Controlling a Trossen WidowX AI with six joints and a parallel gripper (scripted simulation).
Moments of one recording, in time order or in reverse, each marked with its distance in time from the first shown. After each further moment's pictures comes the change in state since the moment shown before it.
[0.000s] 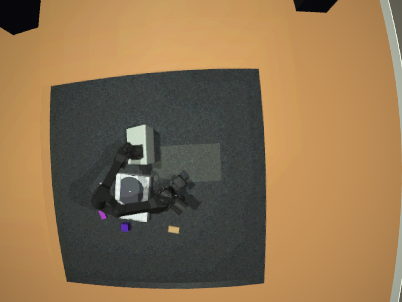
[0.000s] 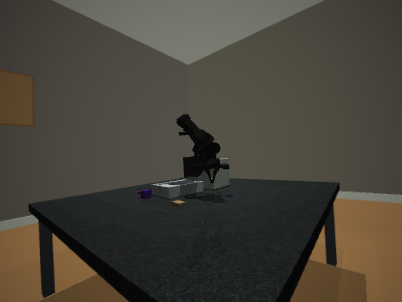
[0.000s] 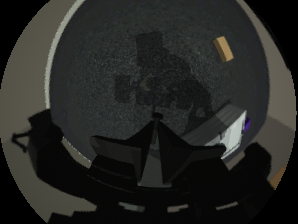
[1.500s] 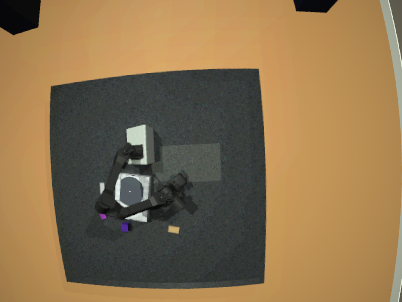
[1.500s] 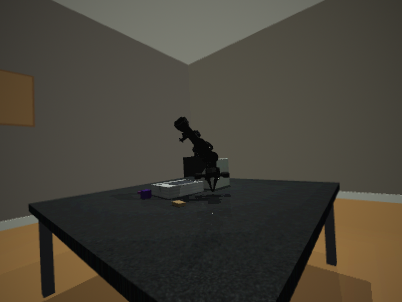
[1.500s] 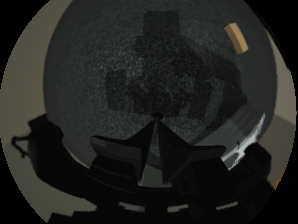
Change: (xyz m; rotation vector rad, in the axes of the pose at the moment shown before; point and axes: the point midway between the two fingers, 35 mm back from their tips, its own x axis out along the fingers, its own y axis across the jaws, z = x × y) arm 0.046 0.000 -0.006 0.033 -0.009 0.007
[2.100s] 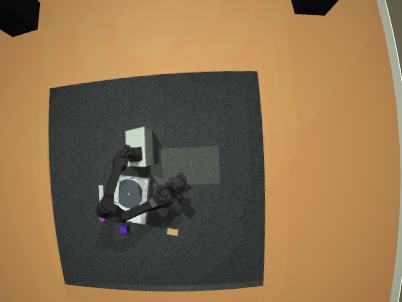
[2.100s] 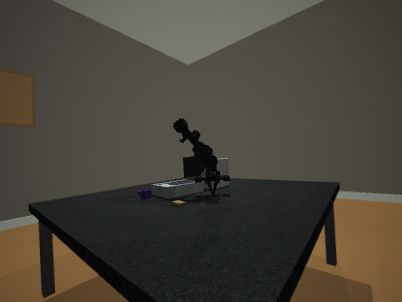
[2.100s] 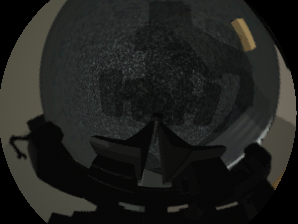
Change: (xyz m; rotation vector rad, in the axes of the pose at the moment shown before) arm 0.019 0.000 -0.003 -0.004 0.005 -0.002
